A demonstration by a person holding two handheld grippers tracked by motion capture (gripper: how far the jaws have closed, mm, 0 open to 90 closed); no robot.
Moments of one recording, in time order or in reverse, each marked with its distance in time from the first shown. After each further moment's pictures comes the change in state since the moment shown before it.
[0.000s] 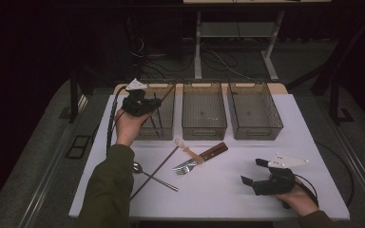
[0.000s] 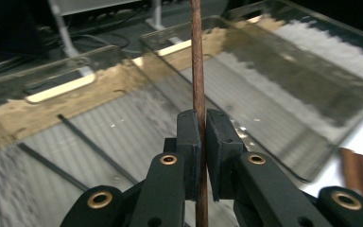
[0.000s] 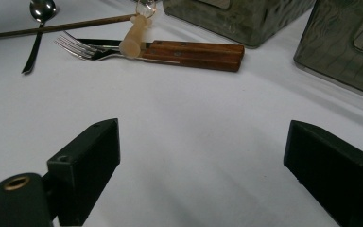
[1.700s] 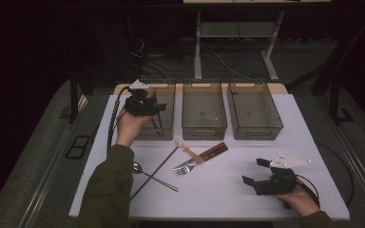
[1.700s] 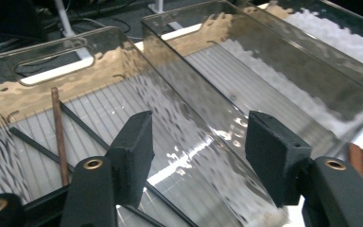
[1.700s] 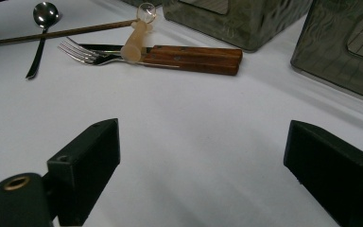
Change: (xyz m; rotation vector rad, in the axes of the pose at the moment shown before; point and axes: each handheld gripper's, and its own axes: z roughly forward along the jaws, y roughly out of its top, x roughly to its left) left arm -0.008 -0.010 -0.001 0.033 -0.012 -0.026; right arm -0.001 0.000 -0.003 -0.012 0.000 0.007
